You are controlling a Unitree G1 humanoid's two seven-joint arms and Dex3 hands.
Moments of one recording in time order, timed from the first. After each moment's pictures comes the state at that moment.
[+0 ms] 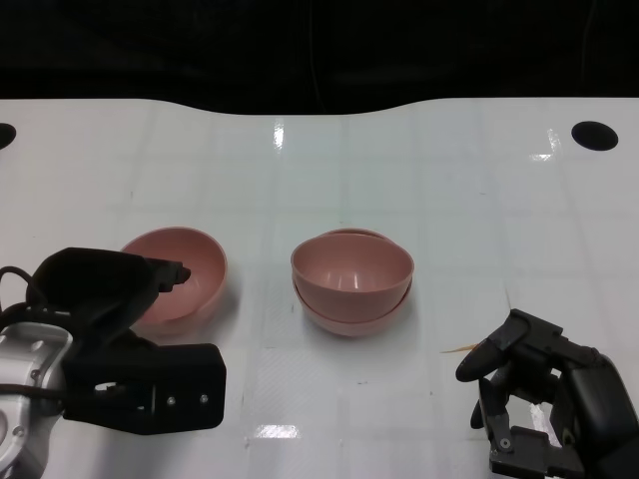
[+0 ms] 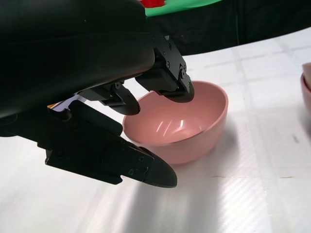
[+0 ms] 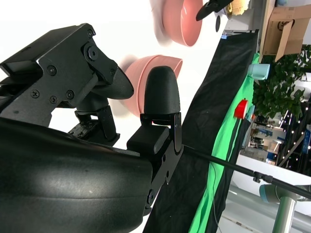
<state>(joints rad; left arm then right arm) -0.25 0.50 -0.32 0.13 0.91 0.07 -0.20 0.29 0.00 0.12 -0.27 -0.09 -0.11 0.01</state>
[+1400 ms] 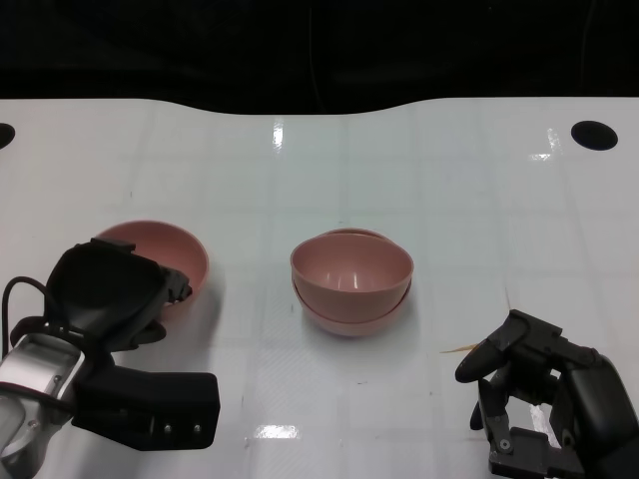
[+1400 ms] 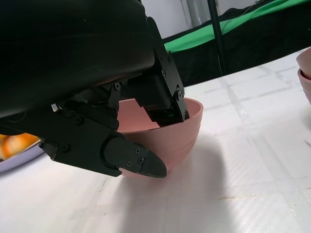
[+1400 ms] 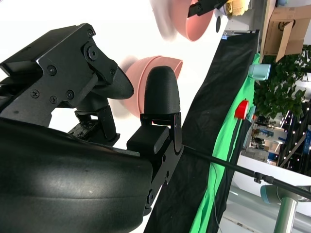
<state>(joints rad) -0.37 0.50 -0.44 0.48 0.97 -0.13 0.25 0.30 0.00 0.12 -0.28 -0.09 -0.10 0.02</state>
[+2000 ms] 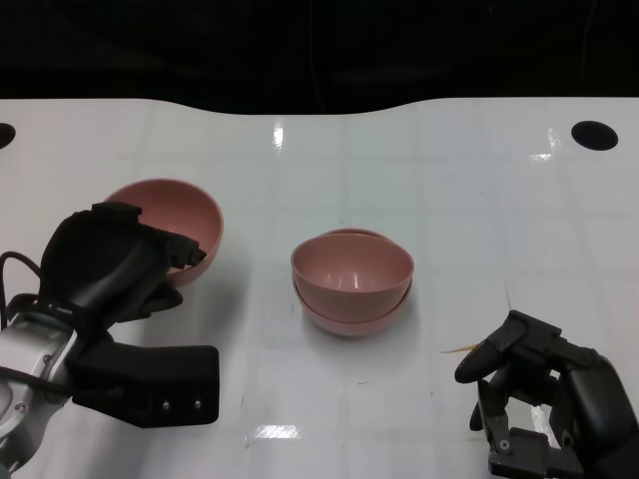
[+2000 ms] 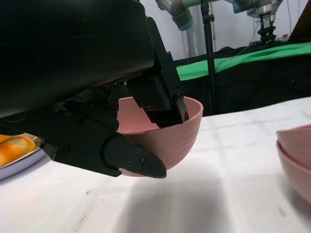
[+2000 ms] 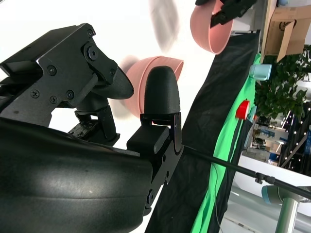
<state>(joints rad) -0.37 0.51 -0.38 0.36 0.85 -0.18 0.23 0.30 0.00 0.12 -0.28 -0.09 -0.09 0.02</state>
